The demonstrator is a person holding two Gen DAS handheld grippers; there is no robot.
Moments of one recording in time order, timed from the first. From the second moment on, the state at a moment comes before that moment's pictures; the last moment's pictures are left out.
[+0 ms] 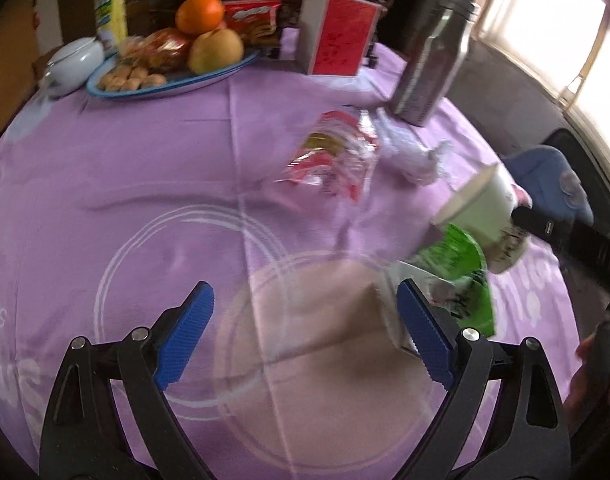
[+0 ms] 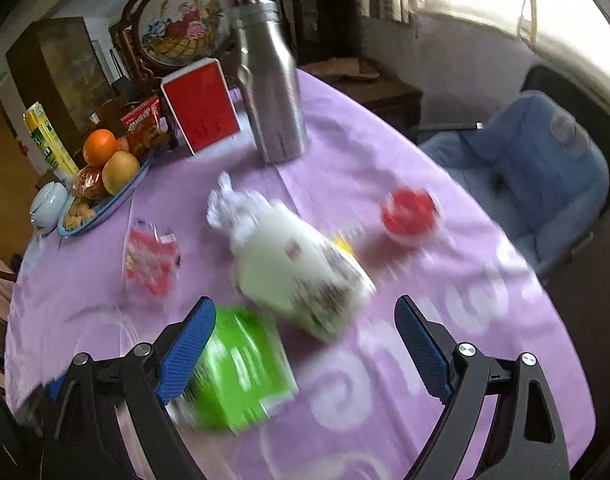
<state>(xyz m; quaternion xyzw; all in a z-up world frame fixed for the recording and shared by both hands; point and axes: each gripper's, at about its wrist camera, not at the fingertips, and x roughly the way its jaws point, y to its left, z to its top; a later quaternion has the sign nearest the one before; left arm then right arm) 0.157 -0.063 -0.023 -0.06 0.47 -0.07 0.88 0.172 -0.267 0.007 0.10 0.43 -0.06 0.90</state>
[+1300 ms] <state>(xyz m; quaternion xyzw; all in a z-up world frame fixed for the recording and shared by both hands) 0.138 -0.096 -0.027 0.01 0.47 -0.12 0.88 0.143 -0.296 -0.033 -0.01 0.48 -0.17 0.86</state>
